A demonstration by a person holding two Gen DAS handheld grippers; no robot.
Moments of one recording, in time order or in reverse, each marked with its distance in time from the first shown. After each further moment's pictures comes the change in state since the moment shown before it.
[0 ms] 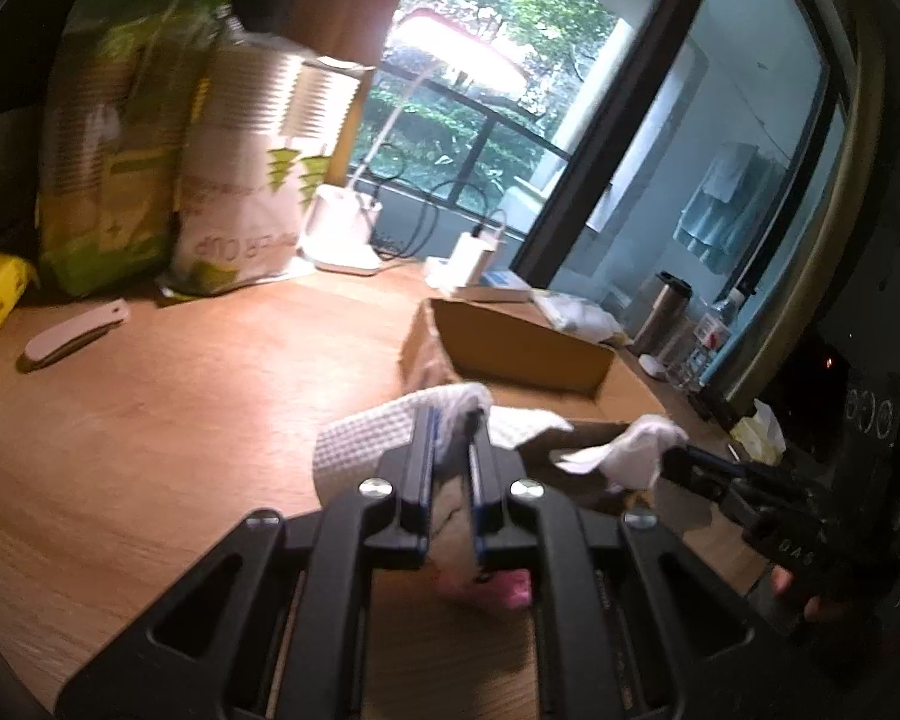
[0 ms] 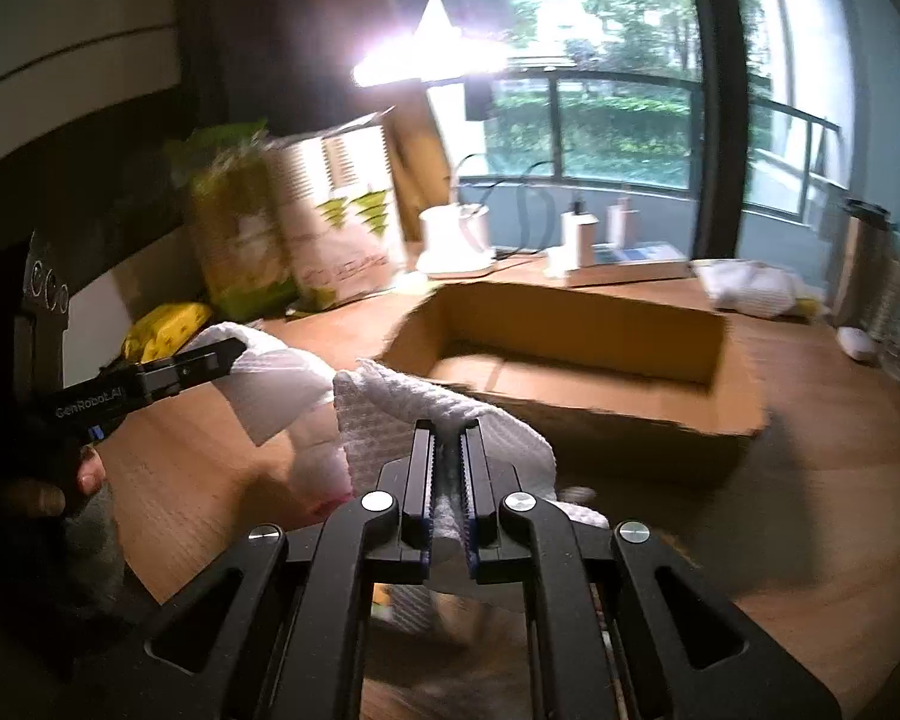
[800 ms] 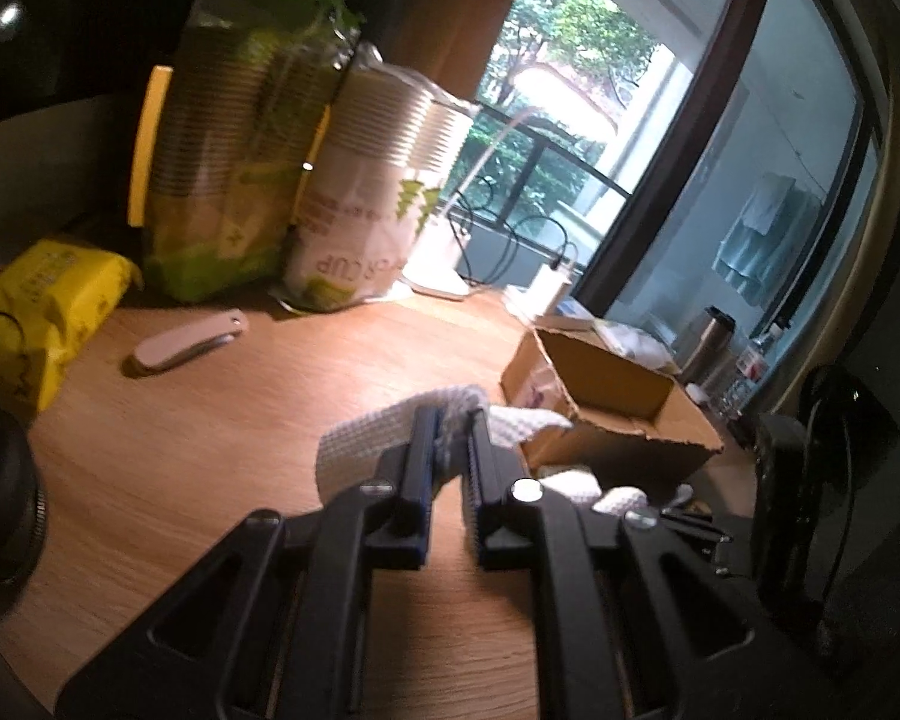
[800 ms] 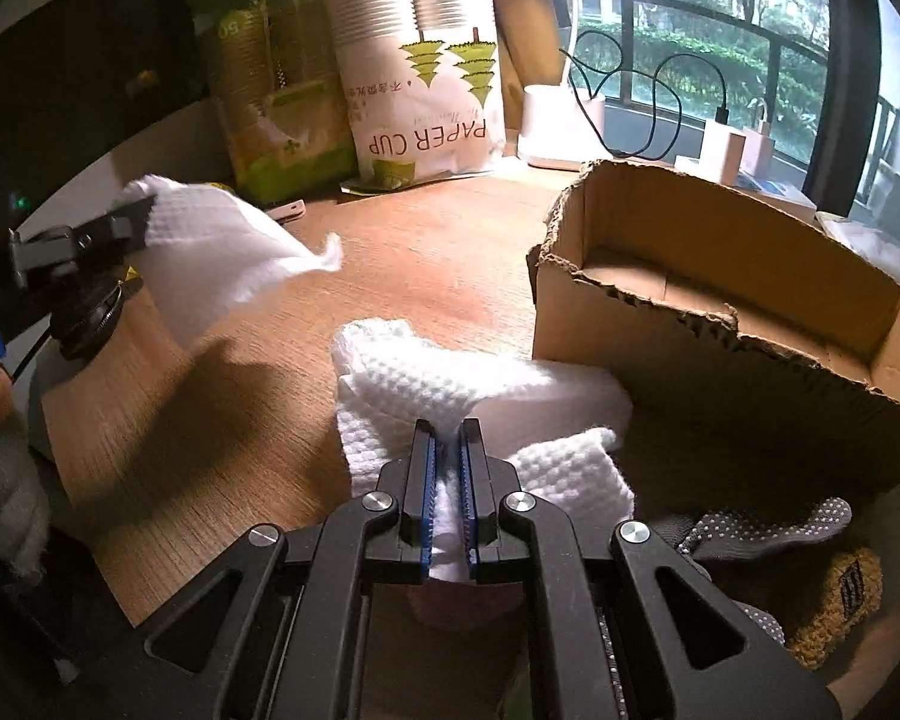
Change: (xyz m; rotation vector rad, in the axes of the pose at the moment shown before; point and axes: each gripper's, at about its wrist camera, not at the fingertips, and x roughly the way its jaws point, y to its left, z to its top) left arm -0.039 0.062 0.008 -0.052 -0.060 0.092; right arm 0.108 0.061 -0.018 -0.082 0.221 0.066
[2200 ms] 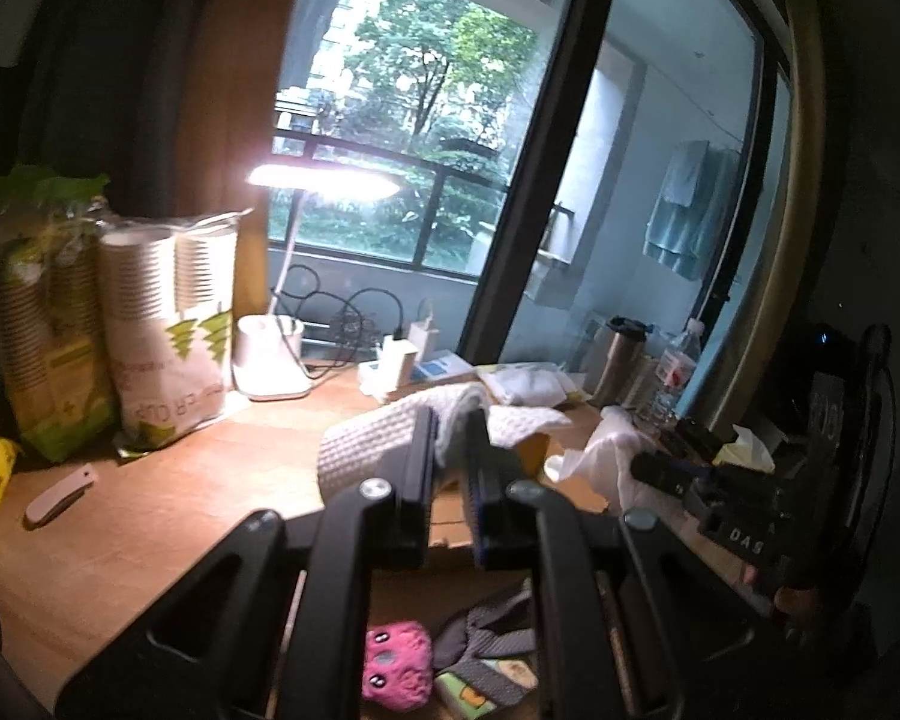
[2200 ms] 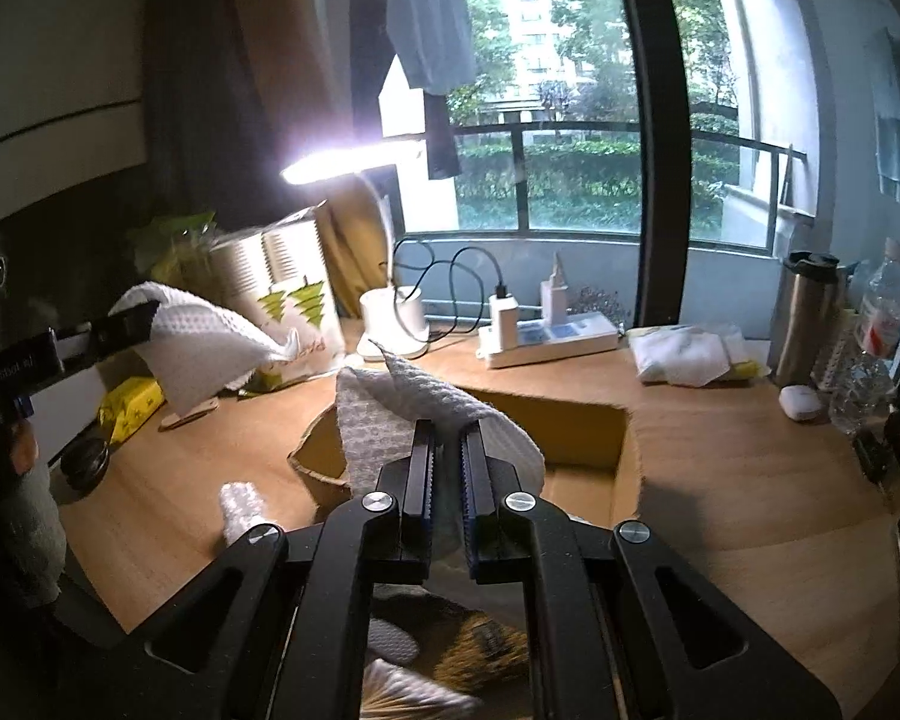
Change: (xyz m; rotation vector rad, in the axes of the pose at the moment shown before) left arm 0.019 -0.176 0.044 0.232 -0.075 -0.110; right arm -0.169 -0.131 0.011 0.120 -0.366 -0.135
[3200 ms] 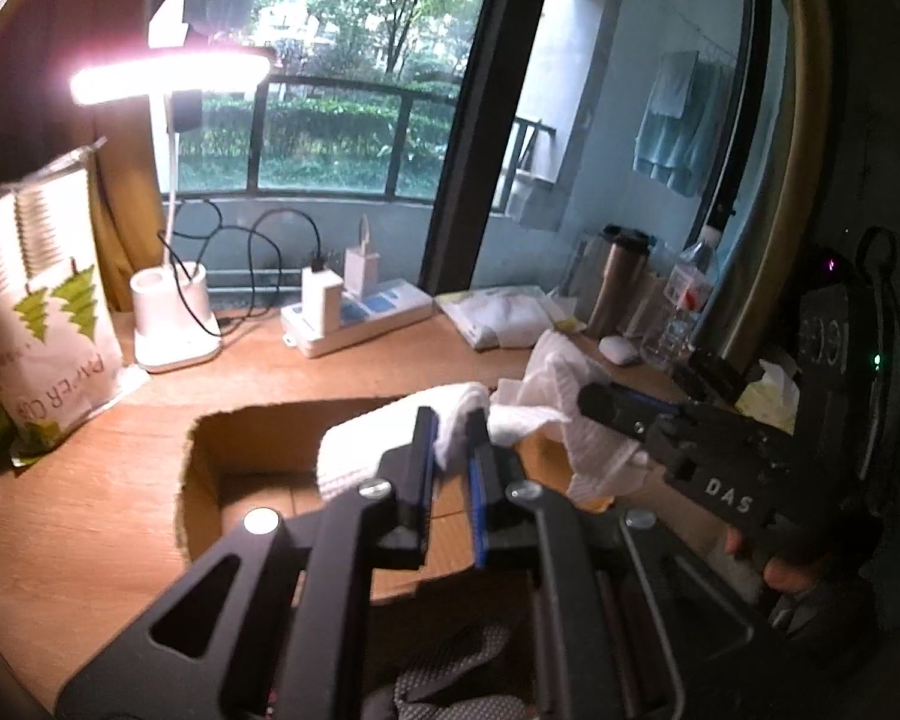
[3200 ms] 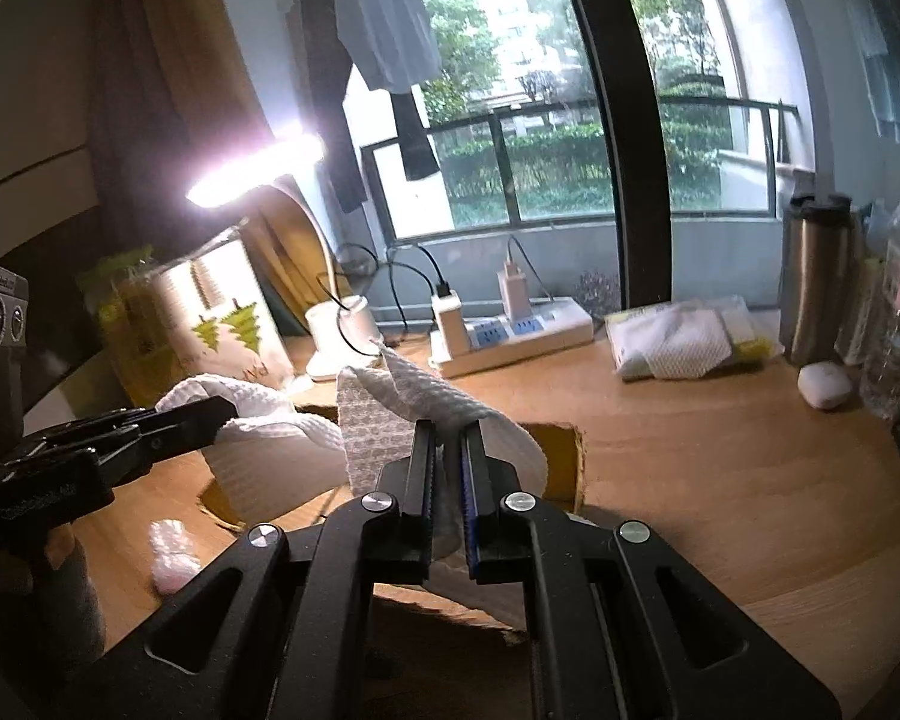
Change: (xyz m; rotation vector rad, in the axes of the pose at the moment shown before) left arm 0.136 -0.057 -0.018 0.076 0.190 -0.010; right arm 0.065 -0.082 -0.003 0.112 0.008 0.046
